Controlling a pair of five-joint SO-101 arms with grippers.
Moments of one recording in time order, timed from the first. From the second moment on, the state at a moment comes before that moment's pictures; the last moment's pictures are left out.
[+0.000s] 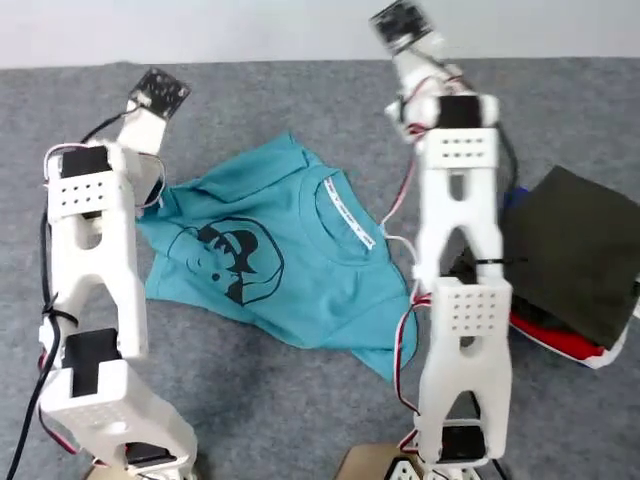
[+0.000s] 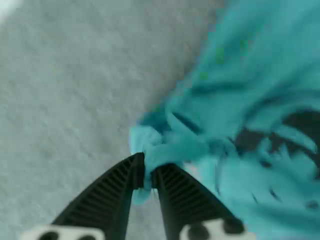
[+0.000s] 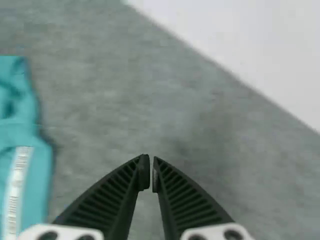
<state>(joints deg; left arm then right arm) -14.8 11.4 -3.7 70.6 -33.9 -7.2 52.3 -68.7 71.0 29.7</state>
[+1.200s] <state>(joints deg) -15.7 11.0 6.6 71.3 -33.9 -26.3 73.4 -68.8 56.0 27.3</state>
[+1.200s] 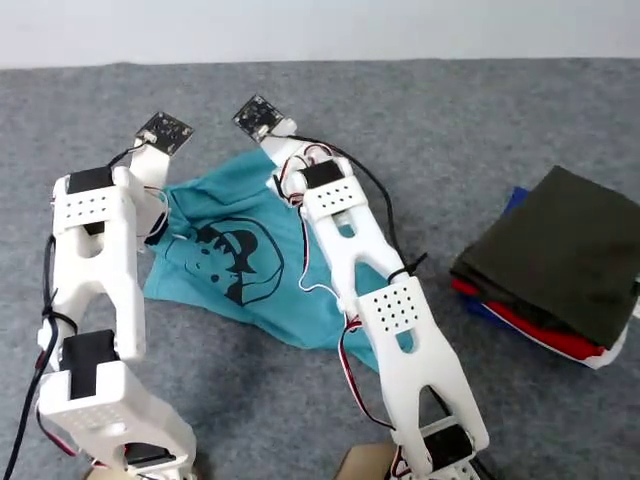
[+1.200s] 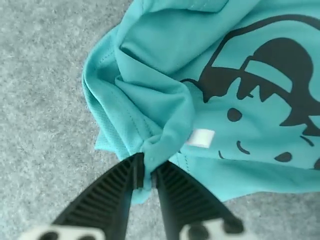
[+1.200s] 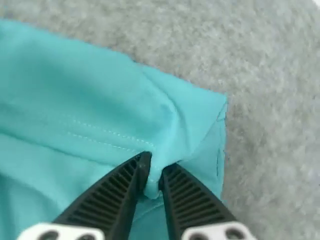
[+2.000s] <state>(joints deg) -15.7 11.0 5.3 71.3 -32.1 -21.9 53.4 -68.7 99.7 28.4</state>
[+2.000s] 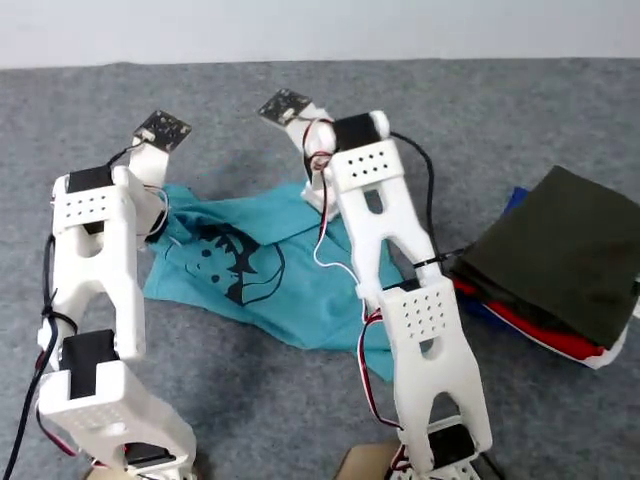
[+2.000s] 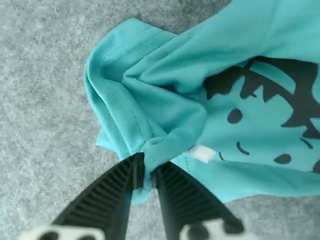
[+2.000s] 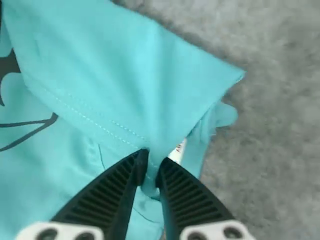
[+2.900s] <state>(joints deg) -9.2 -27.8 -3.9 60.3 -18.5 -15.3 25.1 -93.2 96.7 26.8</state>
